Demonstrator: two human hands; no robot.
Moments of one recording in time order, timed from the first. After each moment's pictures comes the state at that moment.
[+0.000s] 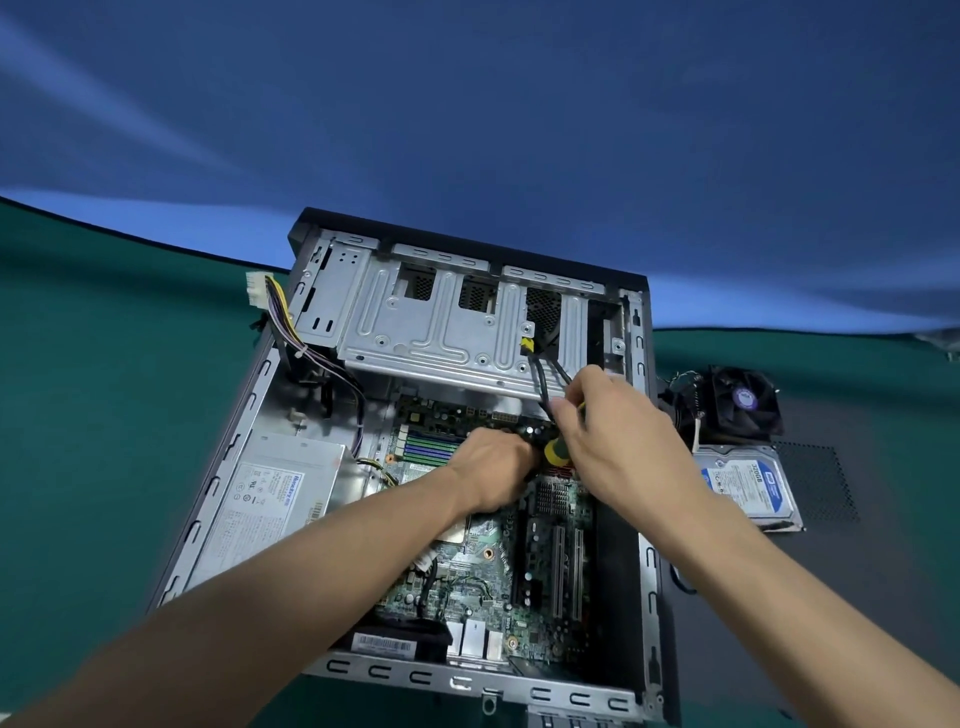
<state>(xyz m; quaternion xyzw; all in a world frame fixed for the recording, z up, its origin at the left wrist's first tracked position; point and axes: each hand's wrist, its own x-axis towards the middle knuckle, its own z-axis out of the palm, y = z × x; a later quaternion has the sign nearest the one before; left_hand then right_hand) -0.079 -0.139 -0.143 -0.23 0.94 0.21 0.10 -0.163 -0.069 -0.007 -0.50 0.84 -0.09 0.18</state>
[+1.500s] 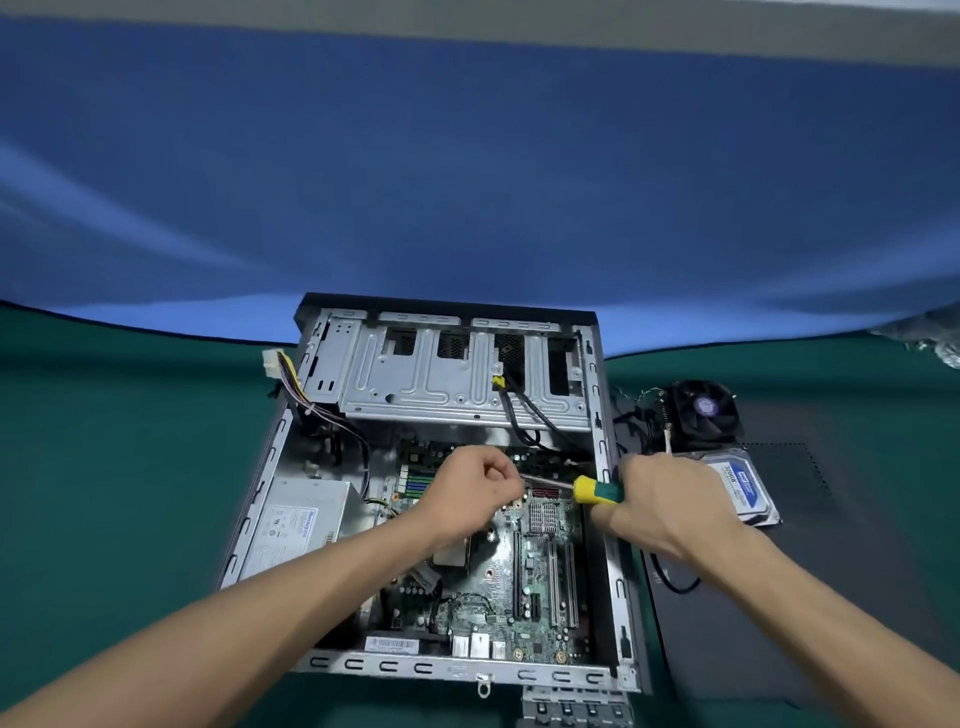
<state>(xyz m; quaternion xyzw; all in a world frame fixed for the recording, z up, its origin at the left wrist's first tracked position) -0.046 -0.120 -0.067 -0.39 0.68 0.63 -0.05 -0.209 -0.006 -0.003 -0.50 0.83 0.14 0.17</state>
